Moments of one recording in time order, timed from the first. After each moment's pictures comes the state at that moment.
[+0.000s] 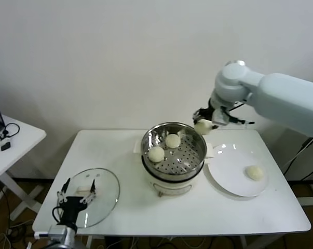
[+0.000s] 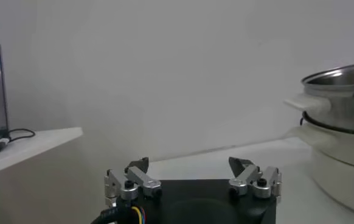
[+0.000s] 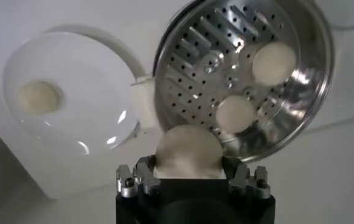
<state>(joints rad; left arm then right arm) 1.62 -1.48 -0.71 -2.00 0.04 0.01 0.04 0.69 0.86 -1.22 1.56 -0.33 0.42 -1.19</state>
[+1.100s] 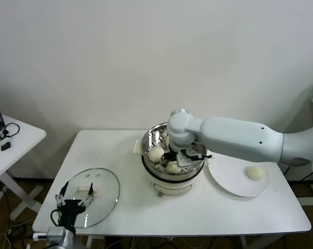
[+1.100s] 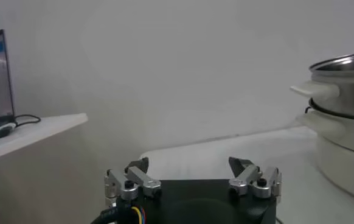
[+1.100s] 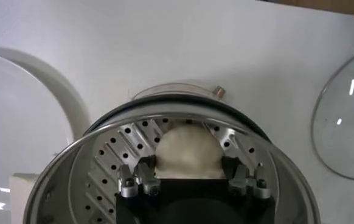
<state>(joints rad) 1.63 -1.48 -0.72 -1.98 0.02 0.03 0.03 0.43 1.07 -1.21 1.55 -0.46 0.52 -1.18</state>
